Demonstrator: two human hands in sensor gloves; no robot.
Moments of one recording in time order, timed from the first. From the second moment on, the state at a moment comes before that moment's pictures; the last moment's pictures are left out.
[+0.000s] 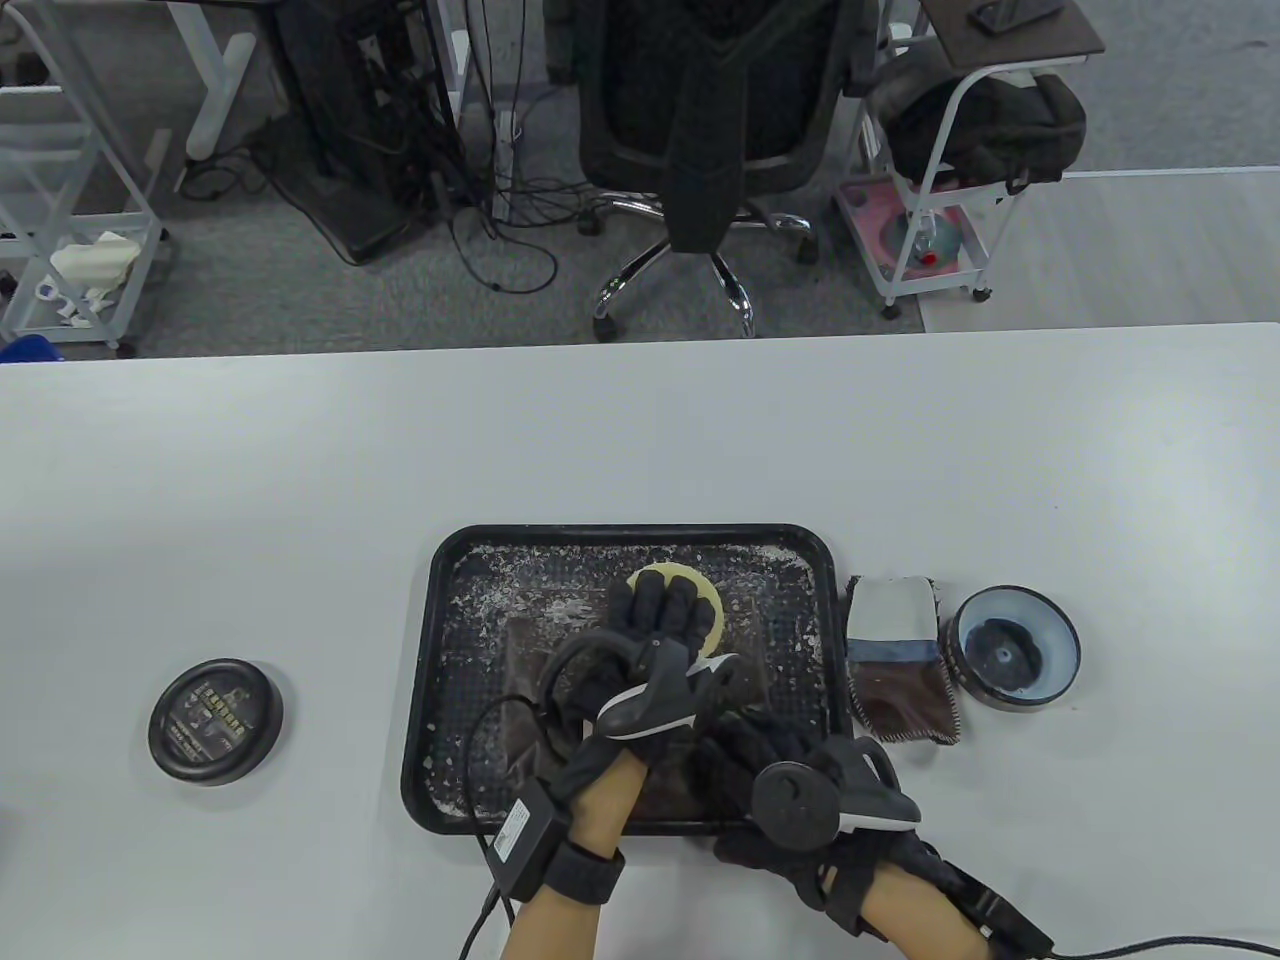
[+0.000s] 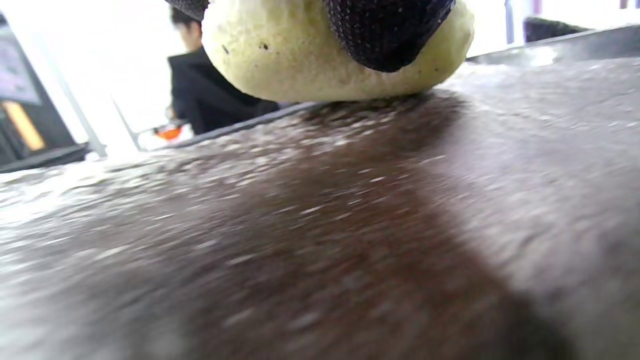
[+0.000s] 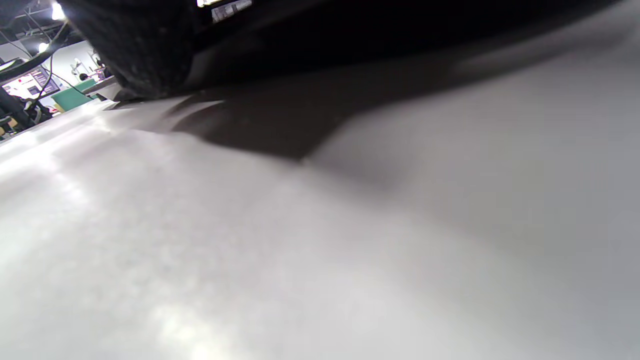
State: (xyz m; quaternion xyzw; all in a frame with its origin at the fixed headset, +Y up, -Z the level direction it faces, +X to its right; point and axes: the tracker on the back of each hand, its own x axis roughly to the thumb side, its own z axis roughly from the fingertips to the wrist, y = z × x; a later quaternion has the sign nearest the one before) left_hand -0.033 -0.762 -0.258 -0.03 -0.24 -0.12 0.96; right_hand 0.110 -0.791 -0.159 0.32 0.15 0.93 0.11
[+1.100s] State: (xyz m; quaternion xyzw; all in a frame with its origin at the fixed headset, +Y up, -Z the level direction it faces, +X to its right) left_hand -0.120 -0.757 -0.275 -0.10 0.05 -0.19 0.97; right_hand 0.114 -0.779 -0.156 0.32 0.15 0.93 0.11
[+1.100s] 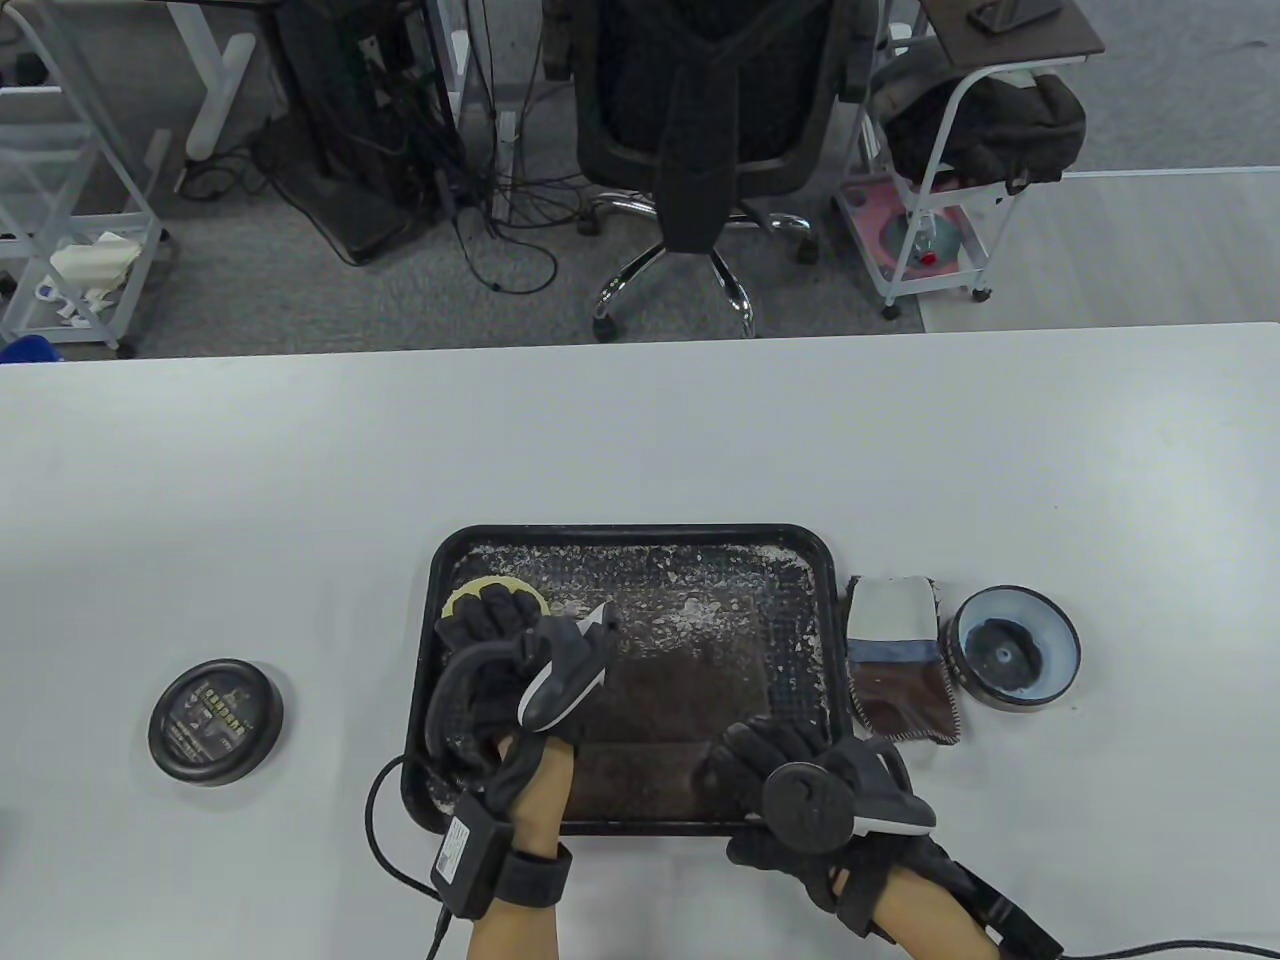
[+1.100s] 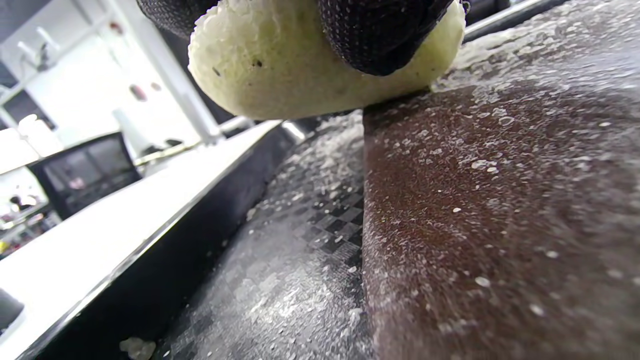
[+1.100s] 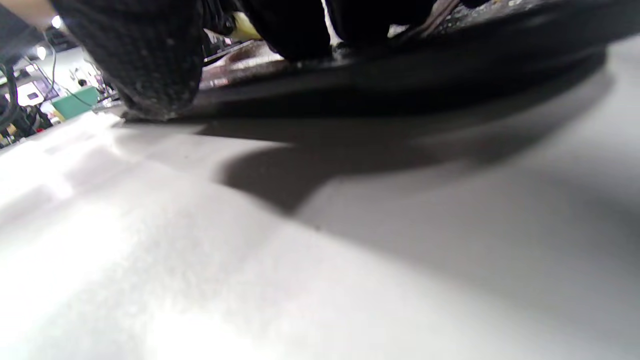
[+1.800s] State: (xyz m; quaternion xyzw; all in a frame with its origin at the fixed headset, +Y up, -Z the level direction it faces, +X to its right) left_hand -0.017 -0.762 -0.245 -0.10 -0.20 -0.16 0.96; right_hand 0.114 -0.775 -0.156 0.33 0.15 0.93 0.10
